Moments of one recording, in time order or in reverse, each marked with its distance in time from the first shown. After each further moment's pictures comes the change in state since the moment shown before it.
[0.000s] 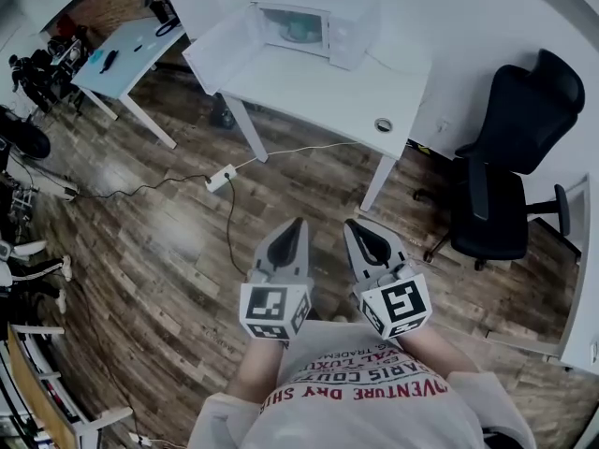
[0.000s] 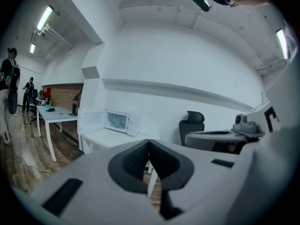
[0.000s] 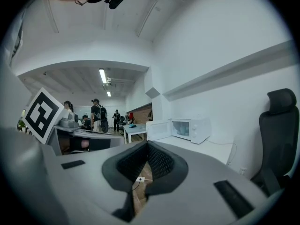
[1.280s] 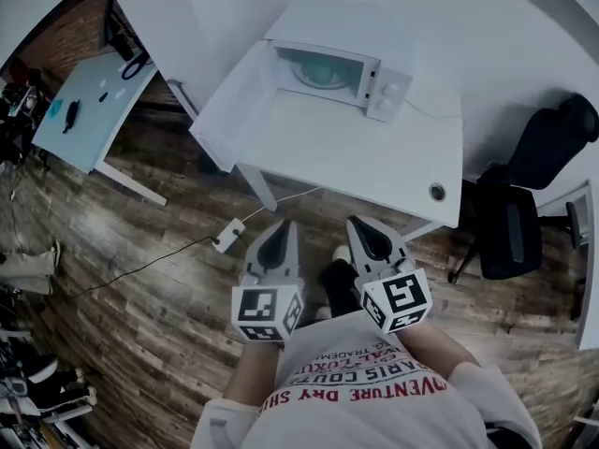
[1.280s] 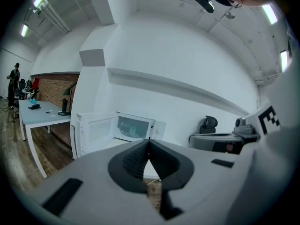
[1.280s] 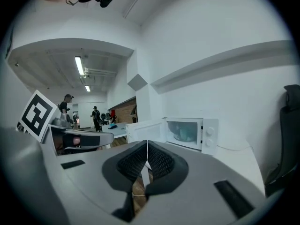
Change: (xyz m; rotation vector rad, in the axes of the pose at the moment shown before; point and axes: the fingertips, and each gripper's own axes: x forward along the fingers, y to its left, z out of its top) left arm 0.205 0.325 0.078 -0.027 0.026 -0.129; right arm 0.367 -0.035 0.043 0.058 0.051 -0.218
